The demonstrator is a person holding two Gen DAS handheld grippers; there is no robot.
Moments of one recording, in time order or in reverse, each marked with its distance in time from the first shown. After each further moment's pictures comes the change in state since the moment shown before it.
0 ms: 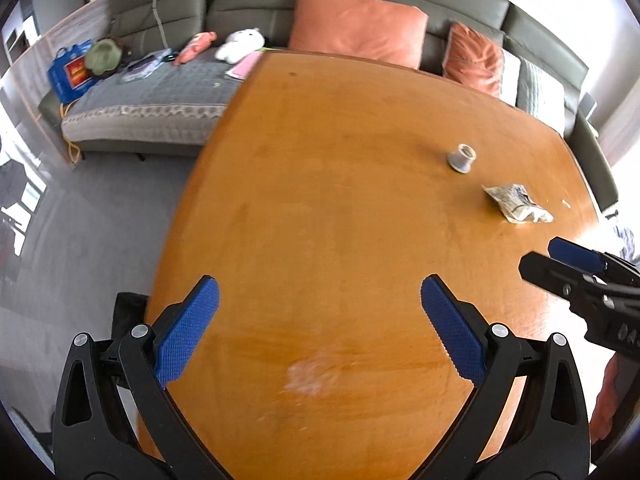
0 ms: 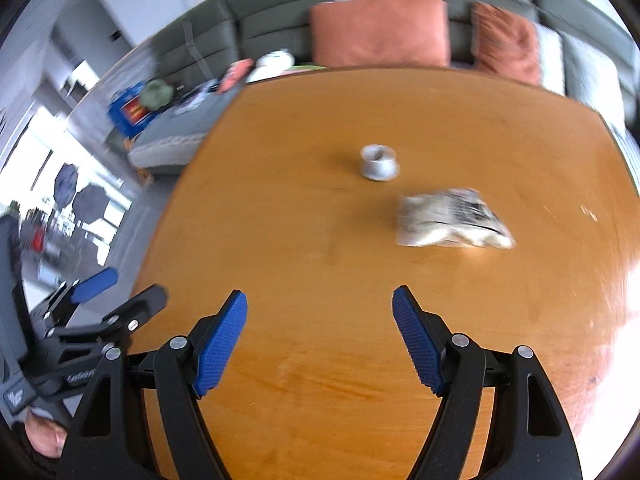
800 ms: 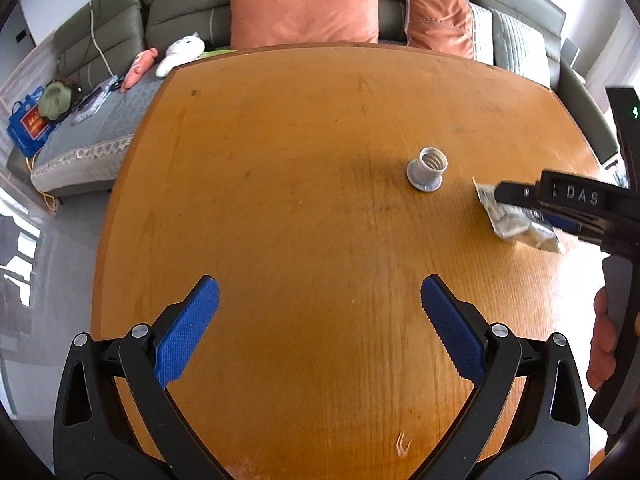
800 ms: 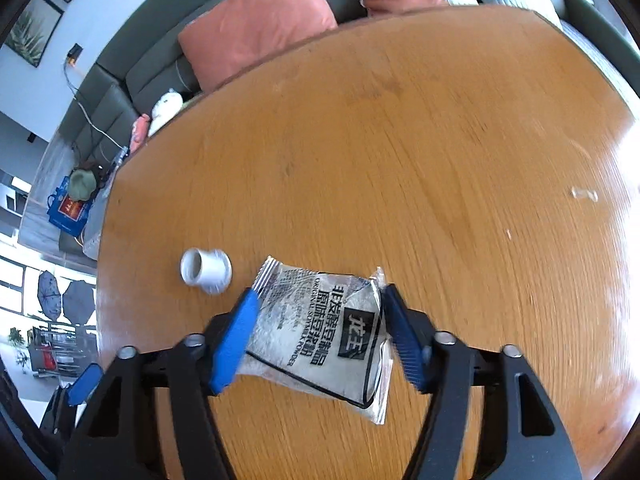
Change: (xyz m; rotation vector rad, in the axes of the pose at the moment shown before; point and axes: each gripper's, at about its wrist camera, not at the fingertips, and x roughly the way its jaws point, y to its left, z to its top) left arm 0.076 -0.077 0.062 0.173 0.068 -0.011; right arm 0.061 -0.116 0.065 0.331 0.008 -0.072
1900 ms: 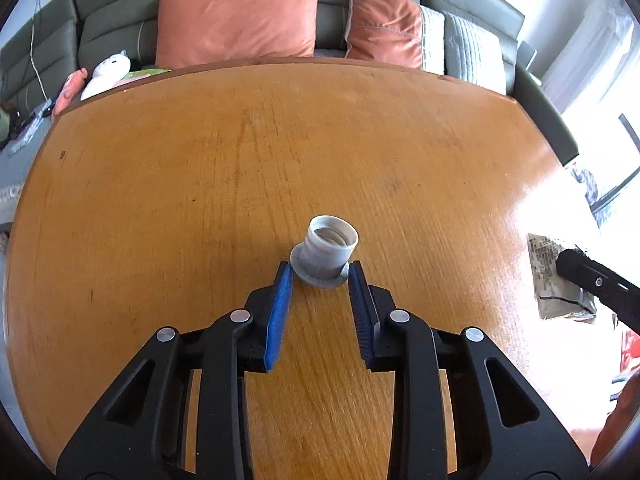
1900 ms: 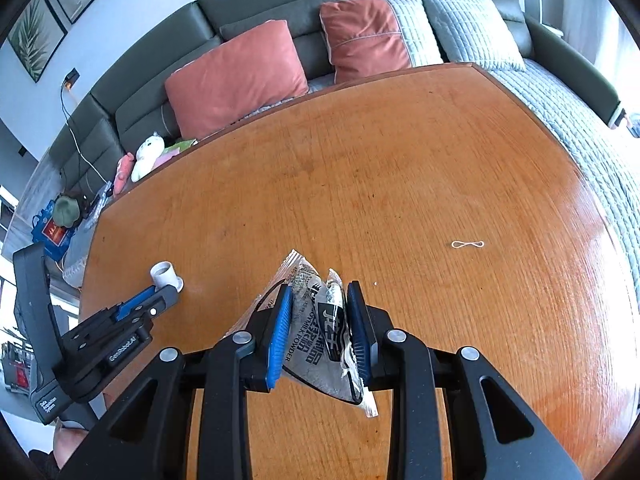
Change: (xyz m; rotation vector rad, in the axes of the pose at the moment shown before) left arm 0.061 -0.059 0.063 0.052 -0.048 -0.214; right arm -0.059 -0.046 0.003 0.023 -0.170 -0.087
